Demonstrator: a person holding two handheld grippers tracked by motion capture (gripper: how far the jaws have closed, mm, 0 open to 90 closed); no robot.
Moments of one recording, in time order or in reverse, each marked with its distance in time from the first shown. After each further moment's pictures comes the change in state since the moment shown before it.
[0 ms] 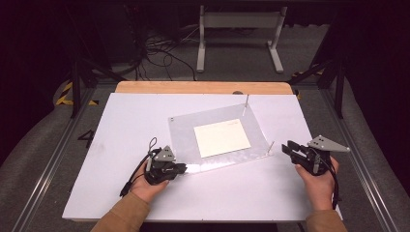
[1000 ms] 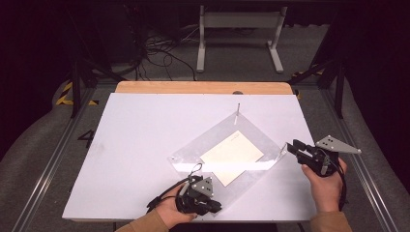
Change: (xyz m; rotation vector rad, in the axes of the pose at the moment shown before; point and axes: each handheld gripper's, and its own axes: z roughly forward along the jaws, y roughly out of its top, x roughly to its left) left arm -0.108 0.031 0.039 0.143 -0.375 0.238; right arm -0.002 0.006 -0.019 -0.040 -0.002 0.015
